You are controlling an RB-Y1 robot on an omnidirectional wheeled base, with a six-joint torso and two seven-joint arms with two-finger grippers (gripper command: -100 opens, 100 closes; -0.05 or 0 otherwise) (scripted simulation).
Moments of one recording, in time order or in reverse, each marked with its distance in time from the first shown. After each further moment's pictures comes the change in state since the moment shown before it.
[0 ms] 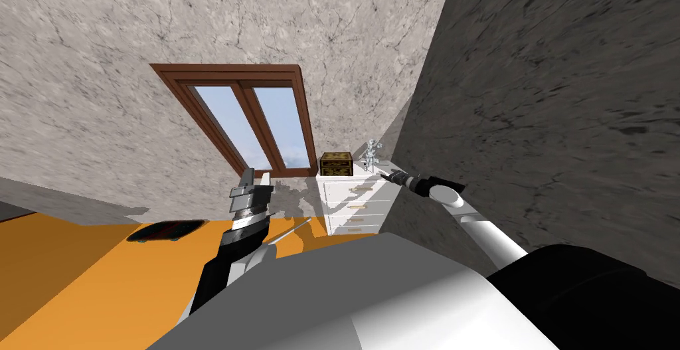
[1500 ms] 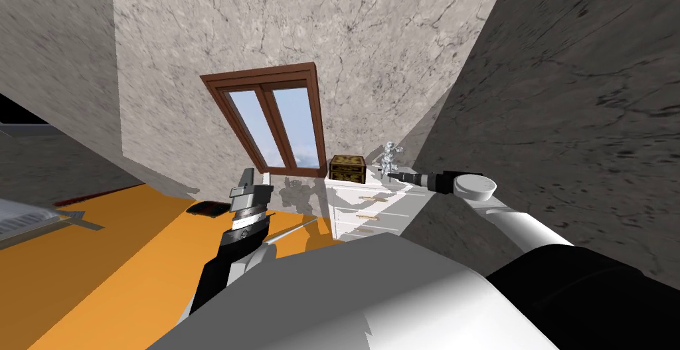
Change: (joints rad) left arm 0.000 0.000 0.000 0.000 0.000 0.000 0.000; right arm 0.022 -0.174 -0.143 0.142 -0.374 0.361 -0.337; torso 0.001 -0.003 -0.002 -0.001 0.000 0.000
